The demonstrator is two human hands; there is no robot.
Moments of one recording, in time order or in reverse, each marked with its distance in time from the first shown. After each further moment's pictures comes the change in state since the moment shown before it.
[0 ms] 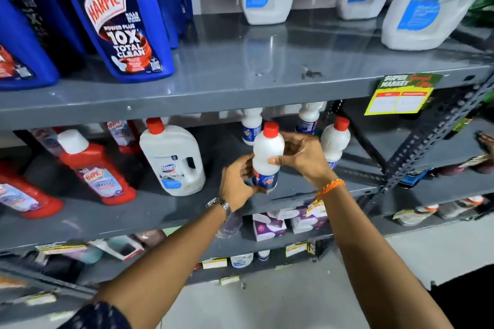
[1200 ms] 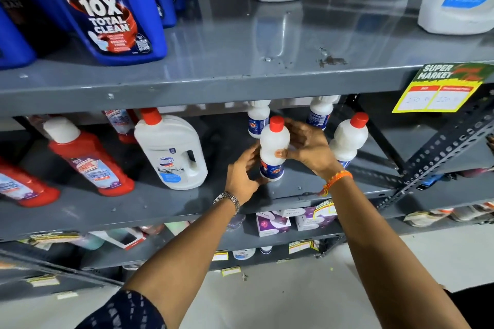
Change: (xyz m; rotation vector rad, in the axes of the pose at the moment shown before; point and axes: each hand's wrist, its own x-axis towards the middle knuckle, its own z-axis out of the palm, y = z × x) left_hand 0.024 -0.029 0.018 0.024 0.034 0.014; right_hand 0.031 0.021 -0.012 -0.136 -0.066 0.098
